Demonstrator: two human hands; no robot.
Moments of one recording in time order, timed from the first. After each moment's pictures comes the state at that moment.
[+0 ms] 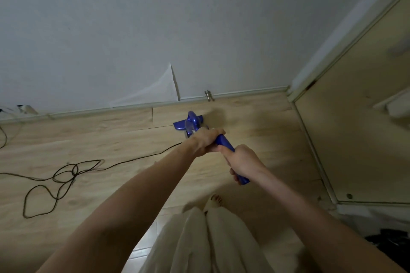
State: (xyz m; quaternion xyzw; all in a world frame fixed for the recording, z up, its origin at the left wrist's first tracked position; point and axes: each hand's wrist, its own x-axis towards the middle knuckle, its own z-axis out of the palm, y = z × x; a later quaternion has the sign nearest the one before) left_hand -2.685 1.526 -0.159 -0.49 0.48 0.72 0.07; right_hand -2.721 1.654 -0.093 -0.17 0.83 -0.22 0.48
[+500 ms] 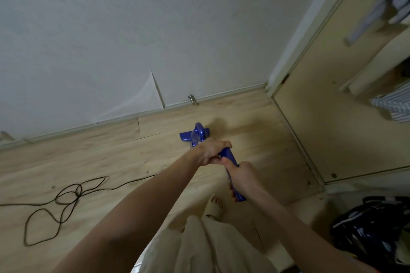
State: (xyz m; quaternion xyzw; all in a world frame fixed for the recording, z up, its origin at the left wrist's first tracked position) left_hand -2.672 1.581 -0.148 -0.42 0.55 0.69 0.19; right_hand -2.667 1.712 -0.100 -0.02 0.85 -0.32 0.43
